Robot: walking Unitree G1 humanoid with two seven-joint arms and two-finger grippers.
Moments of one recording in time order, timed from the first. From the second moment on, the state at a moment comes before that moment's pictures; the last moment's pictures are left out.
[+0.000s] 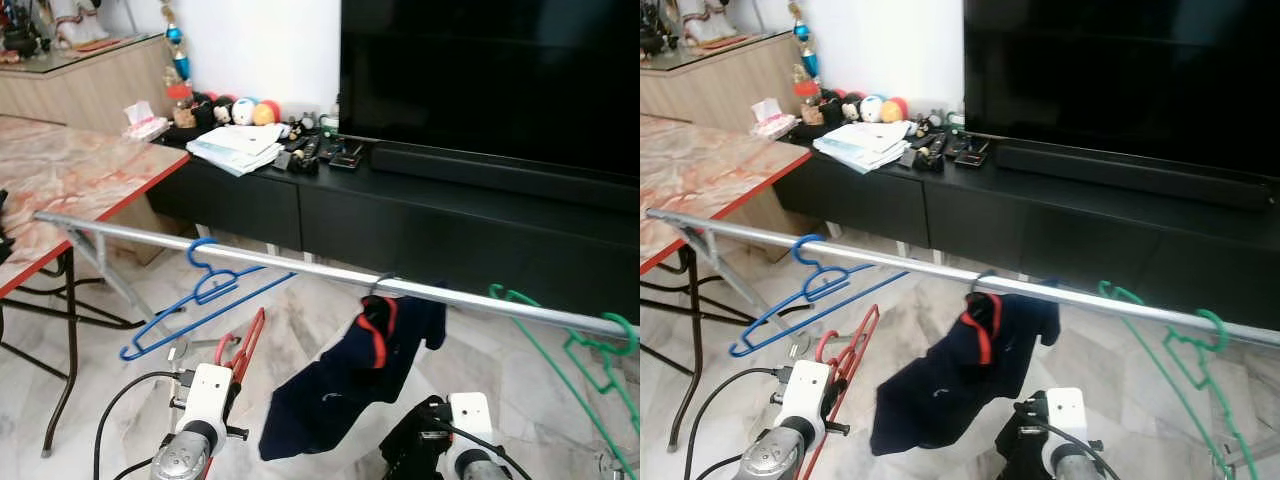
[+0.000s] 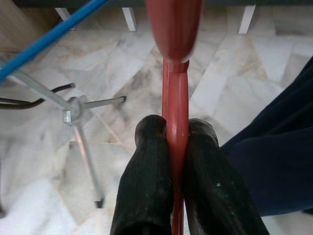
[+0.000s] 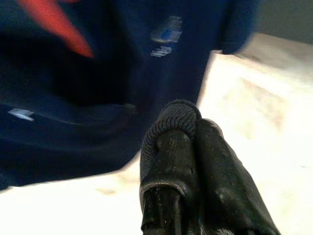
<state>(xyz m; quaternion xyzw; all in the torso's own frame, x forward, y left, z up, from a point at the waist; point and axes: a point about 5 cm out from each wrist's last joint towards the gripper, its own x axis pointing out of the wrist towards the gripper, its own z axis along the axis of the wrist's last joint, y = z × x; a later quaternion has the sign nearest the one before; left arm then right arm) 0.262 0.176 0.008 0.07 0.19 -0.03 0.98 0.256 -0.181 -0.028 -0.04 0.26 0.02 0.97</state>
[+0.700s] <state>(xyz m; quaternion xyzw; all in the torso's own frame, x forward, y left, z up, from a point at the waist) 0.262 0.169 0.012 0.06 0.18 -0.04 0.98 0.241 -0.194 -0.043 -0.04 0.31 0.01 0.95</state>
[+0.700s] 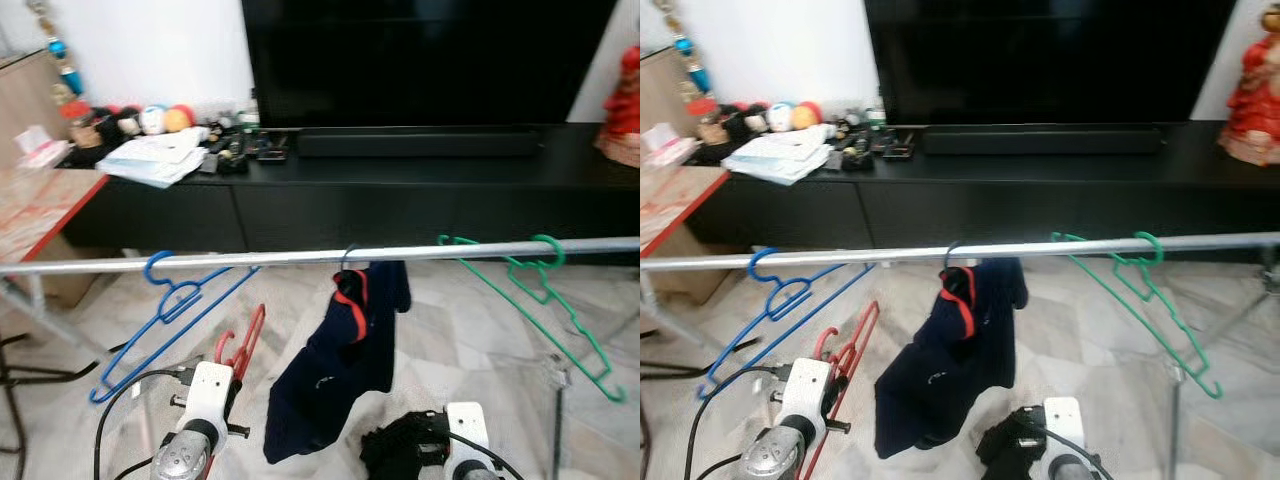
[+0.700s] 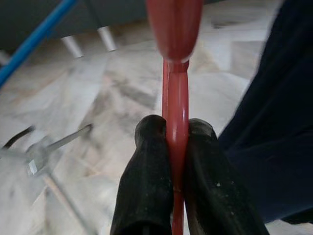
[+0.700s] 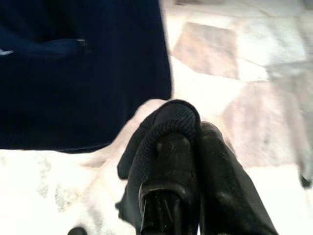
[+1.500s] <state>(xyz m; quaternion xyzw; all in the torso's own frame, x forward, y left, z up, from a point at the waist) 0.242 0.212 -0.004 0.01 0.24 0.09 0.97 0.230 -0.187 -0.053 -0.04 0.34 0.02 0.94</state>
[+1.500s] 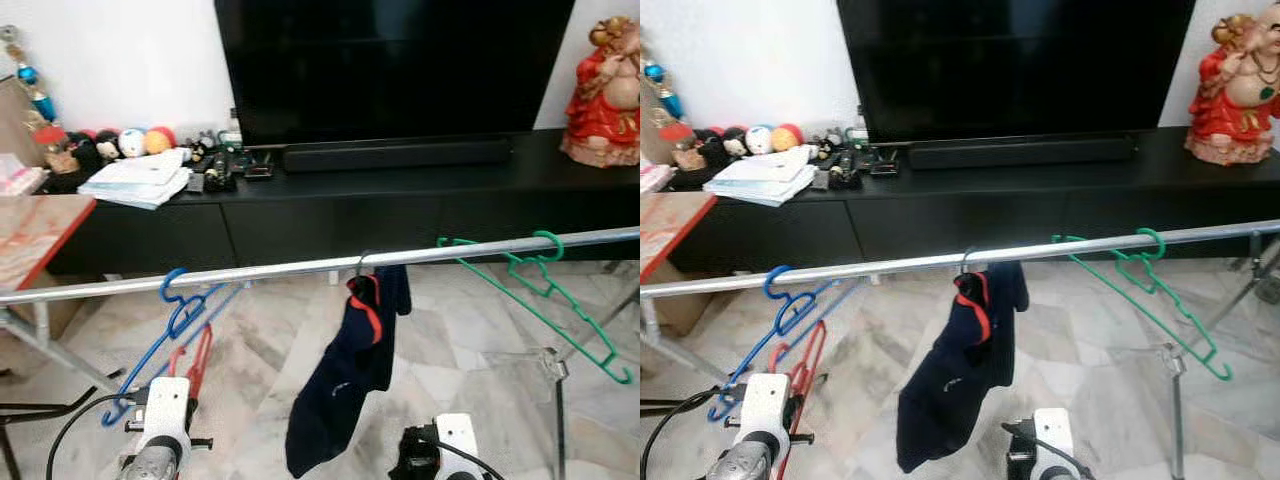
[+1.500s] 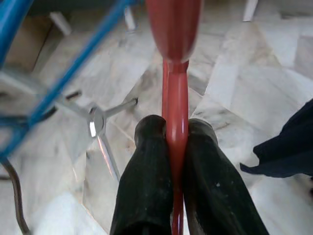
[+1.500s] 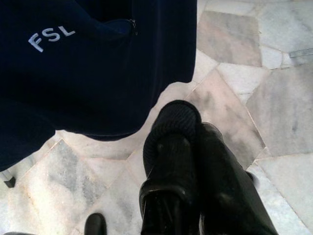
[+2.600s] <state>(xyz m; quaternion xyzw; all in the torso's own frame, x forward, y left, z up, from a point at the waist) 0.247 0.181 -0.004 -0.07 0.23 0.07 0.97 0.273 -0.221 -0.006 -0.08 0.23 0.00 0.97</state>
